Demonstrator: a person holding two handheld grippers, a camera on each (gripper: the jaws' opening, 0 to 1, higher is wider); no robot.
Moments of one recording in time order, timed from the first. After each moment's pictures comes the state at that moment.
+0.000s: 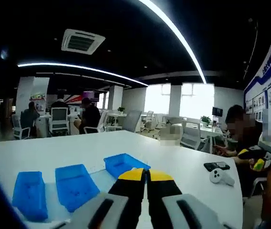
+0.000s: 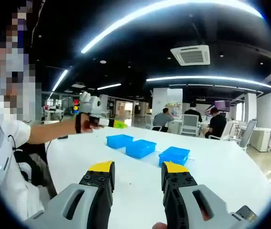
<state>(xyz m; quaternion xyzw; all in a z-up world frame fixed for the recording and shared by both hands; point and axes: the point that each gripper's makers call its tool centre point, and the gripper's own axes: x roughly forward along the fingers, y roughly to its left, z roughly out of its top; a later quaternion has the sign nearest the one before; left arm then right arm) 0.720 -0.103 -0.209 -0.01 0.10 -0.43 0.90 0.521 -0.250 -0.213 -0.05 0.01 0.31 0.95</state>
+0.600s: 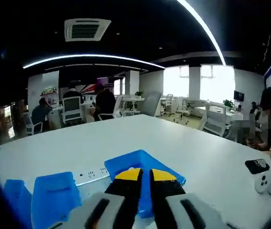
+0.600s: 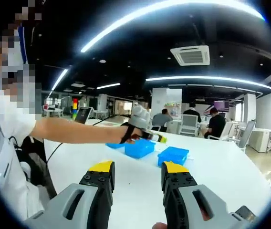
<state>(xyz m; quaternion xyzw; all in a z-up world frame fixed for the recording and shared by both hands) 0.851 -0.191 -0.278 0.05 0.16 -0.33 0.93 0.519 -0.252 -0.214 -0.06 0.01 0.31 0.95</state>
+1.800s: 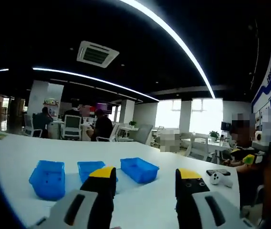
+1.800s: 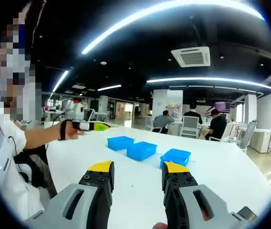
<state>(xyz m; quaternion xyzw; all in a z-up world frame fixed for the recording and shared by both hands) 0.637 0.014 -0.214 -0.06 0.03 -0.37 0.93 0.516 -0.244 -0.208 -0.05 0.01 0.31 0.95</state>
